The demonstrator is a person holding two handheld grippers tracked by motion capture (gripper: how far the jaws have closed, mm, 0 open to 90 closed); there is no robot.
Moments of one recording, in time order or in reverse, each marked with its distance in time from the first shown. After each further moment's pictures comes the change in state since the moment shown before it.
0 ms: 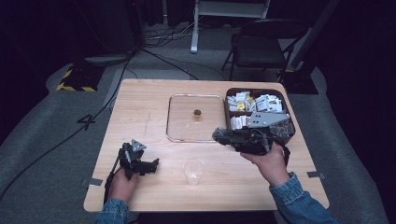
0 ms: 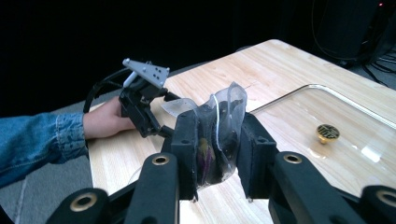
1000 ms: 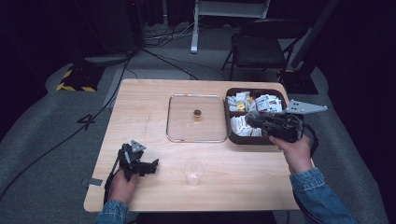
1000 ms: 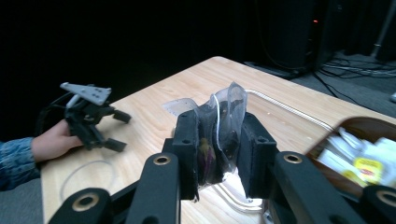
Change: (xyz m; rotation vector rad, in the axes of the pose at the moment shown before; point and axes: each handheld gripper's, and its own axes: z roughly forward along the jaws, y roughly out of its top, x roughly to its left) left arm 0.000 -0.002 -0.002 0.003 0.003 -0.003; right arm -0.071 -0.022 -0.063 -0.110 -0.119 0.087
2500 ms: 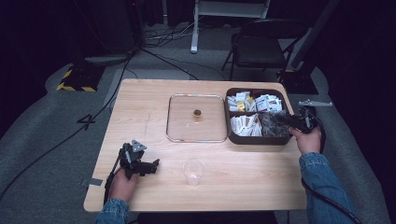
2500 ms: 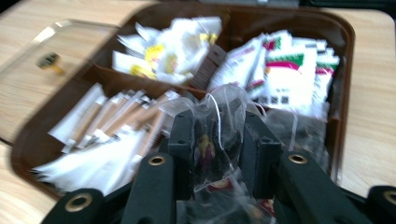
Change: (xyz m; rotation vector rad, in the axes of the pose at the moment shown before) left arm -0.001 0.001 0.001 -0.003 -0.011 0.012; right arm -0.150 -0.079 -0.017 0.211 -0.433 0.274
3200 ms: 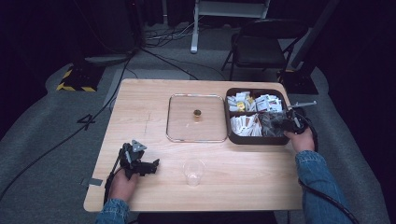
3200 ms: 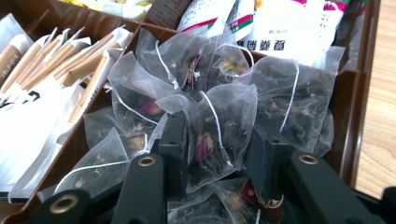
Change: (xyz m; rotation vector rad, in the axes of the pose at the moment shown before) left arm 0.000 0.000 0.000 0.000 0.000 0.000; right arm -0.007 -0.009 0.037 0.224 -0.112 -0.039
